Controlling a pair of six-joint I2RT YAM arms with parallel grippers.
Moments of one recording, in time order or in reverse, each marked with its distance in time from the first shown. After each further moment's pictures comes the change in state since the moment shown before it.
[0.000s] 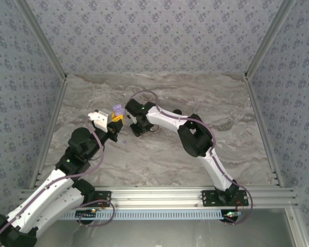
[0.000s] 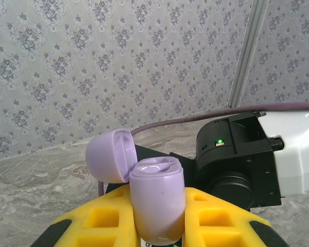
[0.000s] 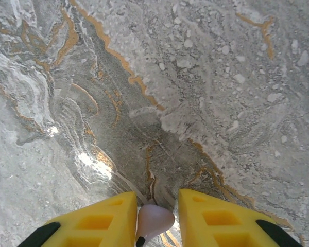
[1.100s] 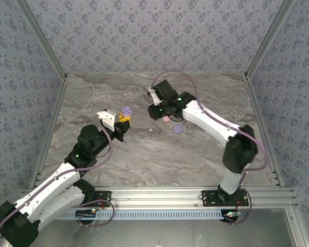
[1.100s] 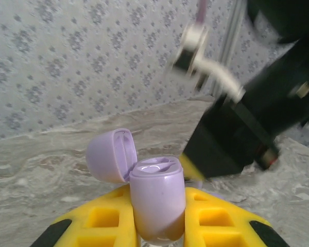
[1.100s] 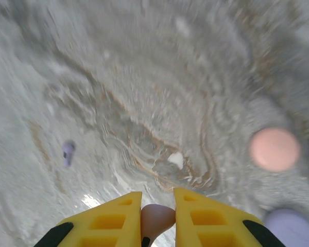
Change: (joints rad) left arm 0.001 0.154 -0.053 0.168 0.105 -0.053; right arm -0.140 -0.633 -0.362 0.158 -0.022 0.041
